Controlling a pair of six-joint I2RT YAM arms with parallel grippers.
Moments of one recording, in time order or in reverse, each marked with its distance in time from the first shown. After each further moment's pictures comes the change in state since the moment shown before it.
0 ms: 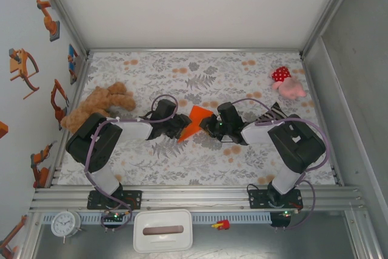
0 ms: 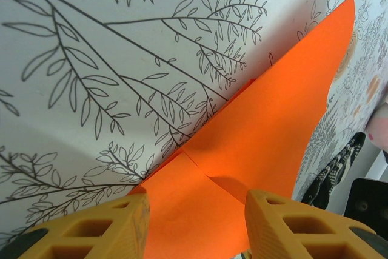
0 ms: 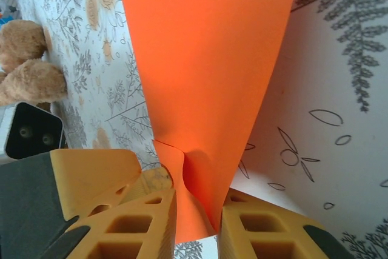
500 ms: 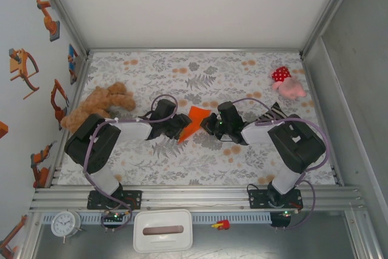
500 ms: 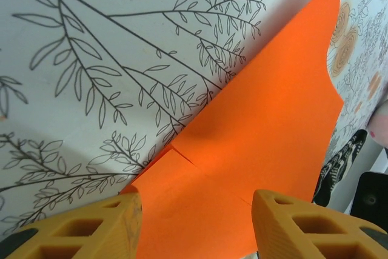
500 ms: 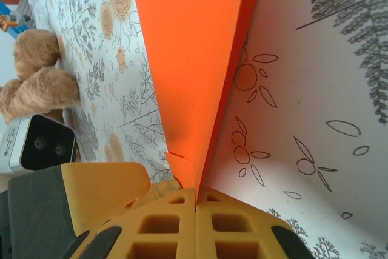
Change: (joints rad) left arm 0.000 -0.023 0.000 -0.031 0.000 0.012; right arm -0.002 0.000 0.000 0.027 0.006 0.029
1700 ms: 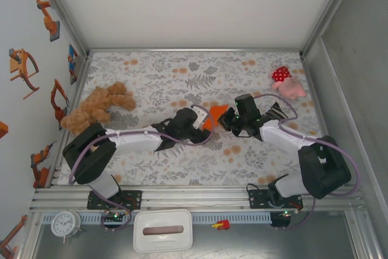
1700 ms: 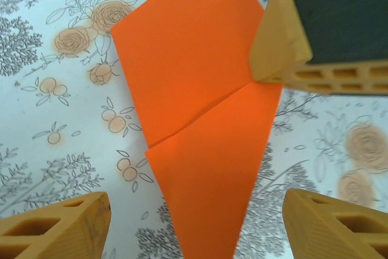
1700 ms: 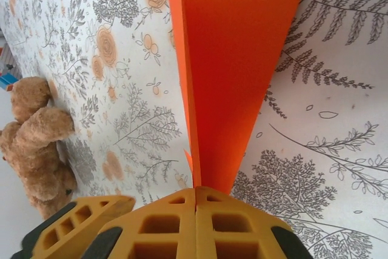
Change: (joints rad) left arm -0.304 -0.064 0.074 0.012 -0.343 1.208; right arm -0.149 -0.294 0.054 -0.494 0.010 -0.053
